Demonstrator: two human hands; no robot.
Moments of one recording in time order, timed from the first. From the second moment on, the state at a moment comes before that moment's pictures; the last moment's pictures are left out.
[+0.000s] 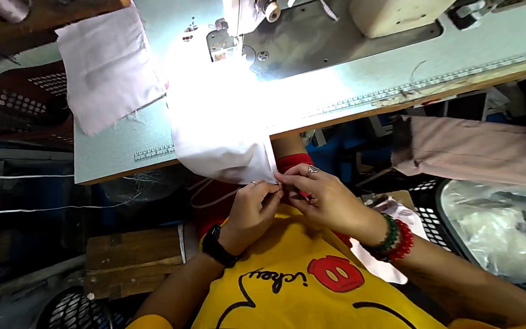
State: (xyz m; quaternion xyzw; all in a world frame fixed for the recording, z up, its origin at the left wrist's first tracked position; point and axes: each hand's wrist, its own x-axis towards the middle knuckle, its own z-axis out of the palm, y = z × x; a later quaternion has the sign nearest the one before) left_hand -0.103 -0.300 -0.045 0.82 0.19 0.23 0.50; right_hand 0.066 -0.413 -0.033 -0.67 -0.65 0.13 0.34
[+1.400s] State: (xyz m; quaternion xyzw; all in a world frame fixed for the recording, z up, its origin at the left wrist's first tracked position) left_hand -0.016 -0.131 -0.016 0.97 0.14 0.12 0.16; right_hand 0.123 -0.339 -0.028 -0.62 -0.72 -0.01 0.29
